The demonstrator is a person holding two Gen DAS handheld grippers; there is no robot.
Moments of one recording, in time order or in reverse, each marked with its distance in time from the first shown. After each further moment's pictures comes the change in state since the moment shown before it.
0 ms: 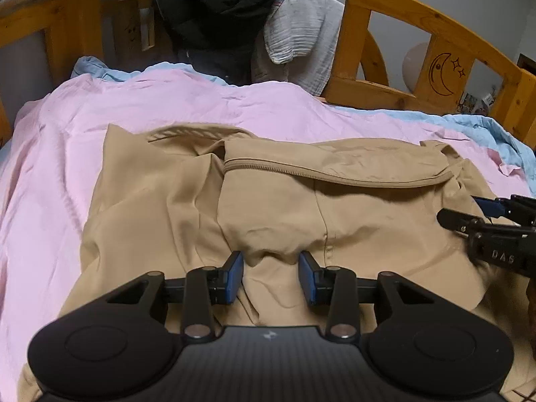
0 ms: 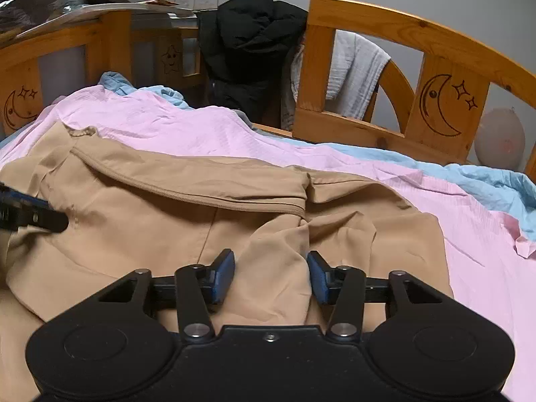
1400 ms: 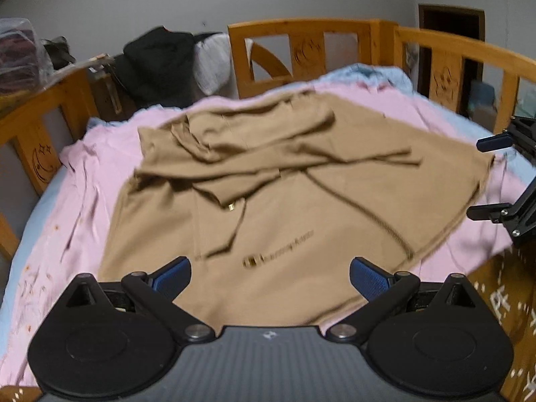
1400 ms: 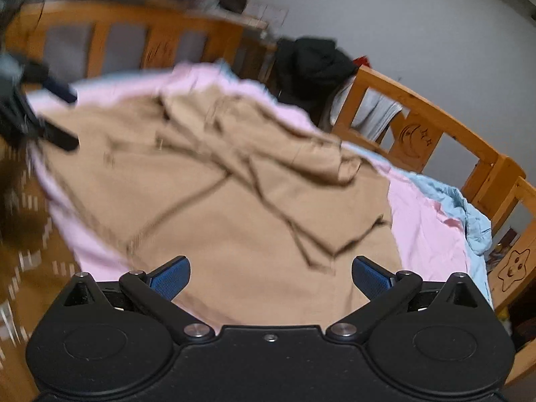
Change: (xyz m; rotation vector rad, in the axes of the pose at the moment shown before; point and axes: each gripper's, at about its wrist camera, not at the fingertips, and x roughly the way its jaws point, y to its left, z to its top) left arm -0.252 -0.037 -0.232 0.378 -0.124 -0.047; right arm -0.317 0.088 -0.197 -0.316 -0.031 -0.020
